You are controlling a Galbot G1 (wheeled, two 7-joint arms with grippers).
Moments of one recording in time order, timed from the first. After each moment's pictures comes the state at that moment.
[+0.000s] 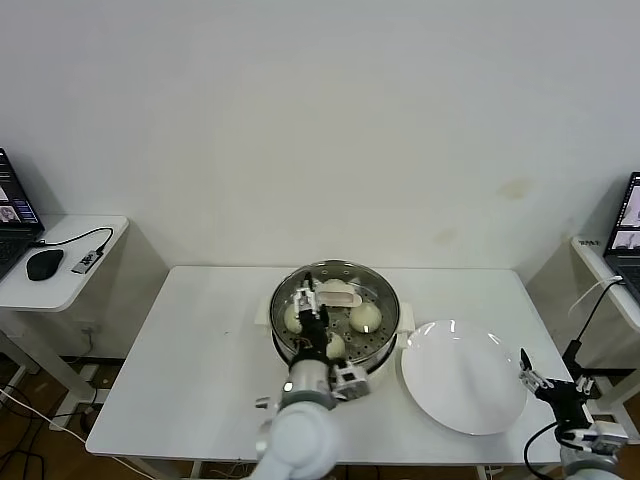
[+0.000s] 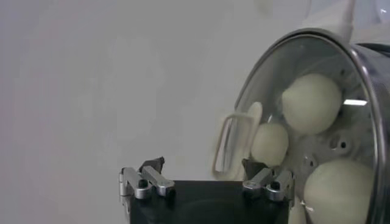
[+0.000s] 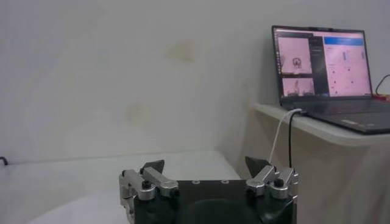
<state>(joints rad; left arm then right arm) 1.08 -1.49 0.10 -2.03 1.37 0.74 0.35 -1.53 1.30 0.93 1.83 0.38 -0.04 -0.11</state>
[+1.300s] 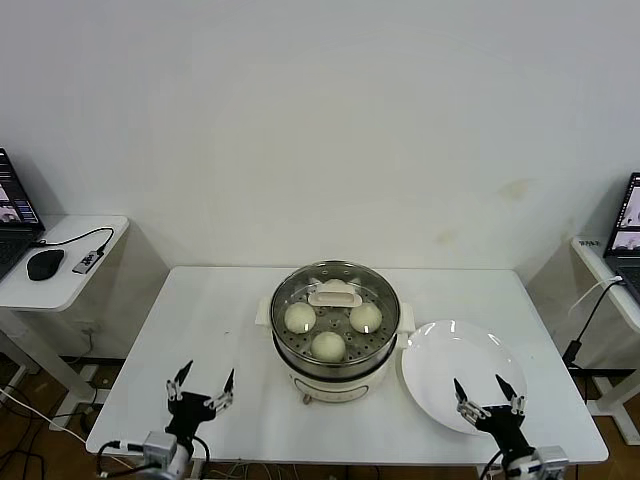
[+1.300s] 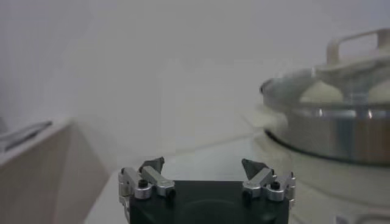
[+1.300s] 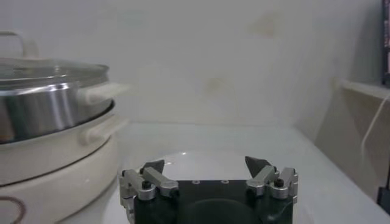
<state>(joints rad) 1.59 -1.42 -0.62 -1.99 0.03 0.14 0.14 -1.69 1.21 0.69 1.94 0.39 -0.01 -0.07</state>
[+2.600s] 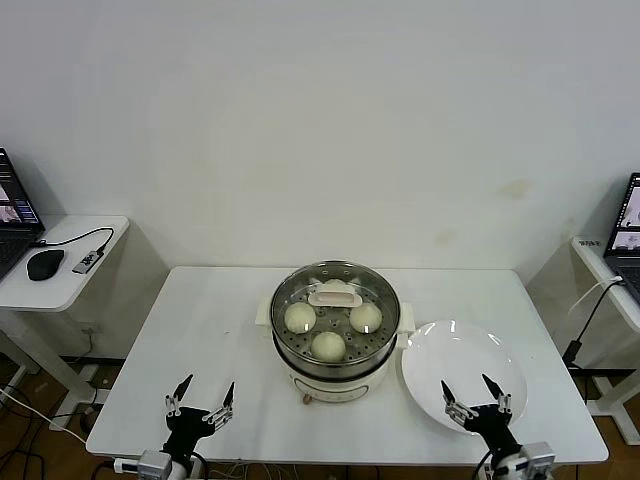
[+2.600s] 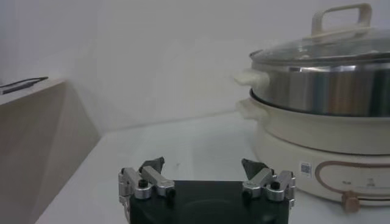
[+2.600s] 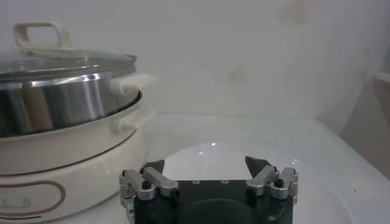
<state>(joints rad) 1.65 -1.43 -0.64 -1.99 -0.01 0.08 0.16 -1.68 1.22 0.66 1.96 0.34 -0.06 -0.09</state>
